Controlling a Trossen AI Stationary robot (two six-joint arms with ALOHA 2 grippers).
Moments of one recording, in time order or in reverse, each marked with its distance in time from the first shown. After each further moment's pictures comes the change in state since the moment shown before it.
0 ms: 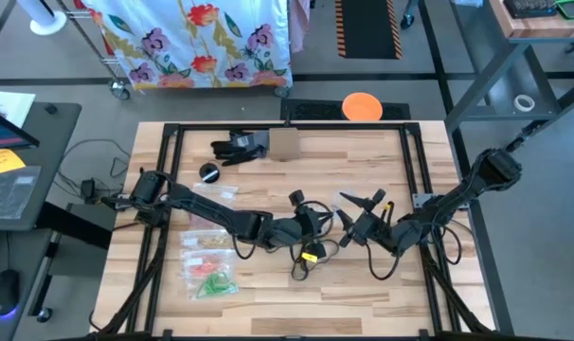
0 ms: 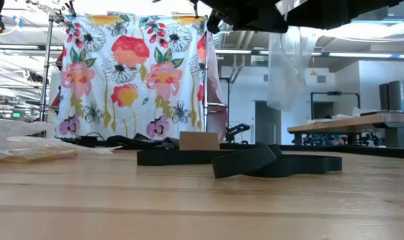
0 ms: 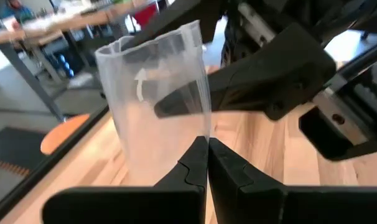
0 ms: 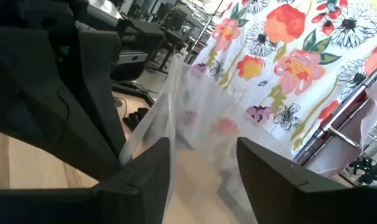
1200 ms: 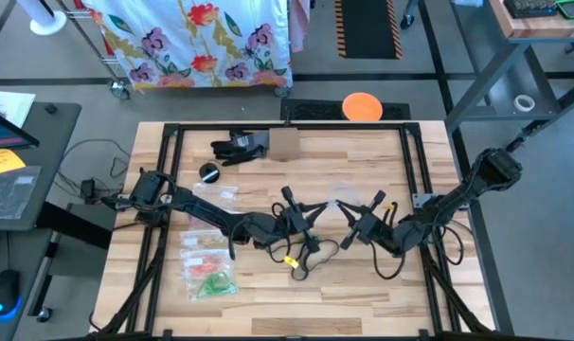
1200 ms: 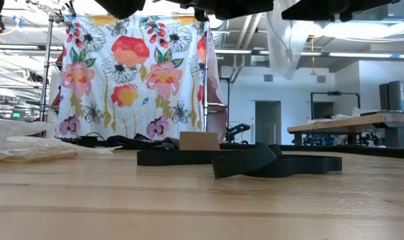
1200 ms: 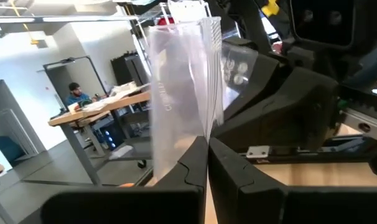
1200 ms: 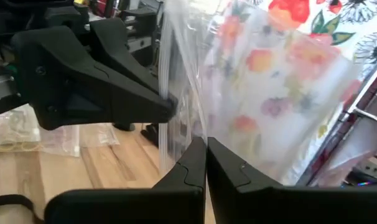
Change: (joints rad) left arm -0.003 0.000 -0.216 0.668 -0.057 0.401; right arm 0.020 0.000 0.000 0.025 -0.013 0.159
